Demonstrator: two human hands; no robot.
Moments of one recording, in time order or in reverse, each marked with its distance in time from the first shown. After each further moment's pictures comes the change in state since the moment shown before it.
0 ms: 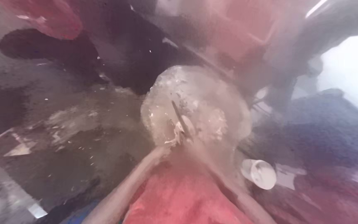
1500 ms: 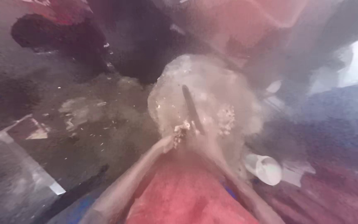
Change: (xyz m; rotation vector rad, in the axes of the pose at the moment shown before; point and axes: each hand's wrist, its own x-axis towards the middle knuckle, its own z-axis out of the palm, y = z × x) left_hand 0.012 0.018 0.006 -0.093 -0.027 0.023; right_hand -0.030 -0.019 -0.029 0.074 0.072 -0.087
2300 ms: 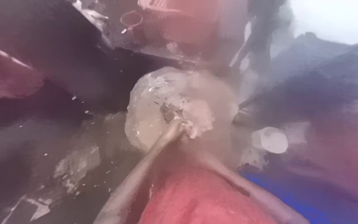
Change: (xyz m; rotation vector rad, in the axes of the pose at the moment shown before) left_hand 0.057 0.103 0.120 1.579 -0.099 0.606; right_hand -0.023 0.063 0.020 -0.242 -0.468 0.030
